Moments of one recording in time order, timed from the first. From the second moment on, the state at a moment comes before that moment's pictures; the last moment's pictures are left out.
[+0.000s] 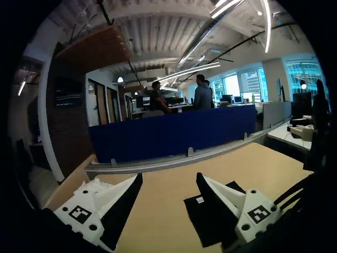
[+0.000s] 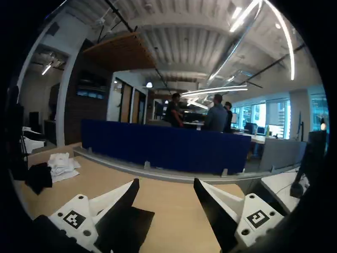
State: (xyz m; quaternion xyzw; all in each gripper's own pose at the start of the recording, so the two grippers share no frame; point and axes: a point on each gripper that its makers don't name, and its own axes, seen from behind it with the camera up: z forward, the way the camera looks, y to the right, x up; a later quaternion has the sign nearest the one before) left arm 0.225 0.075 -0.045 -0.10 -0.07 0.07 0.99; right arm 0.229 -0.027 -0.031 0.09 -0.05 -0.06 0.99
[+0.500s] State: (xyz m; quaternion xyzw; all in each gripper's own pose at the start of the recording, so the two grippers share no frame) left arm 0.181 0.110 -0.064 -0.18 -0.15 0.09 0.97; right arm 0.193 -0.075 -0.048 0.20 -0.13 -0.10 0.97
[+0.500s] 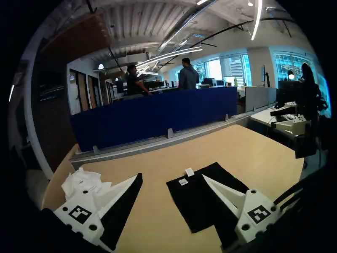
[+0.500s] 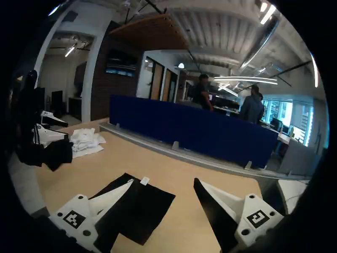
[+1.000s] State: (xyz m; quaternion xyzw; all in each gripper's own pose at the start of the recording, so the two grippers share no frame) left arm 0.088 0.135 -0.066 -0.23 -0.23 0.10 0.94; right arm 0.118 -0.091 -0.046 0.21 -0.19 -0.11 0.95
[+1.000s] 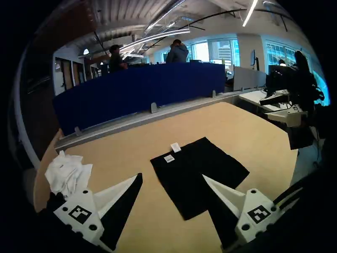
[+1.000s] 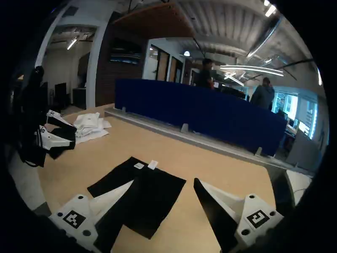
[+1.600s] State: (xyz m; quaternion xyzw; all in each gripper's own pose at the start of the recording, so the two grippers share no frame) left arm -0.020 0.156 -0.067 -0.29 -0.31 0.13 0.90; right arm 0.026 -0.095 -0.040 0.23 -0.25 -0.12 0.93
